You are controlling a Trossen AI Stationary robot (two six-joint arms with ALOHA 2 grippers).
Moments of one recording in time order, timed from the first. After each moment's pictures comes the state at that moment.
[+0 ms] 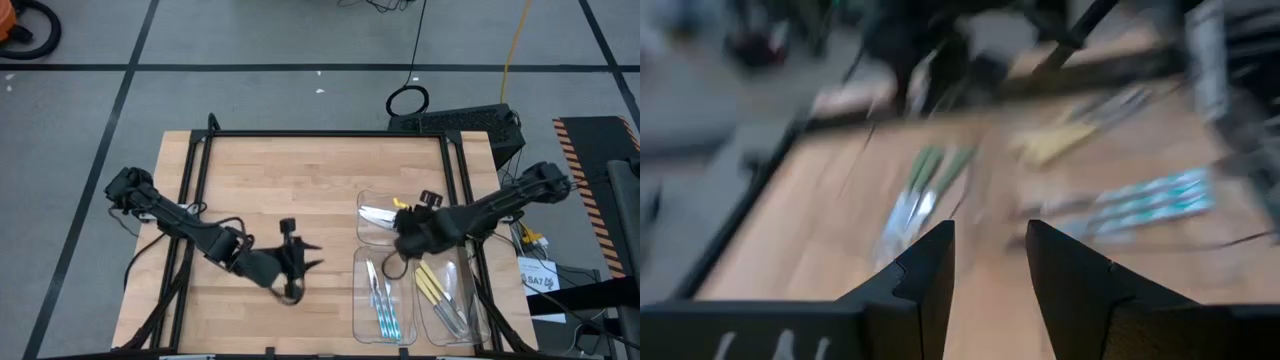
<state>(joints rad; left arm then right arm) -0.51 1.57 1.26 -0.23 -0.62 -0.08 0.39 1.33 1.03 -1.35 0.45 0.73</state>
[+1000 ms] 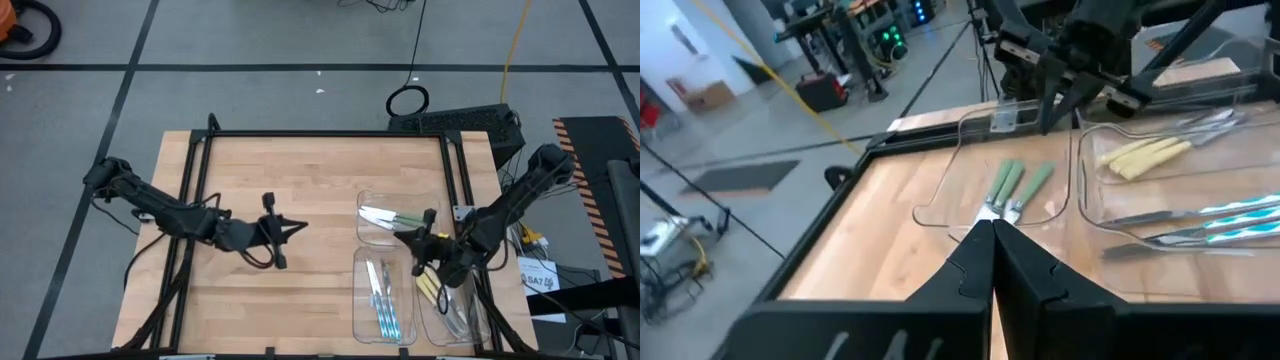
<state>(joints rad) -0.39 1.31 0.86 0.15 -0.63 0.11 0.79 1.00 0.45 -0.35 1.04 0.21</state>
